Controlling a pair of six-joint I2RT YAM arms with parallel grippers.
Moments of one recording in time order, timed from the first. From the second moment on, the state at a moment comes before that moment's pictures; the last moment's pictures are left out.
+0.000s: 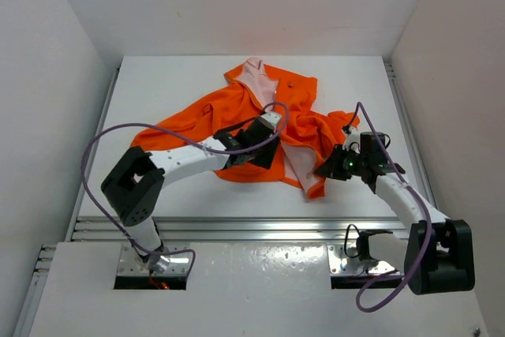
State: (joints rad) left arm -0.83 1.69 1.19 -0.29 -0.17 -0.34; right arm 0.04 1.13 0.48 -0.21 -0.58 0.31
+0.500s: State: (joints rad) left arm -0.88 2.02 1.38 -0.40 -0.31 -0.43; right arm 0.02 1.21 0.53 -0.20 -0.53 0.36
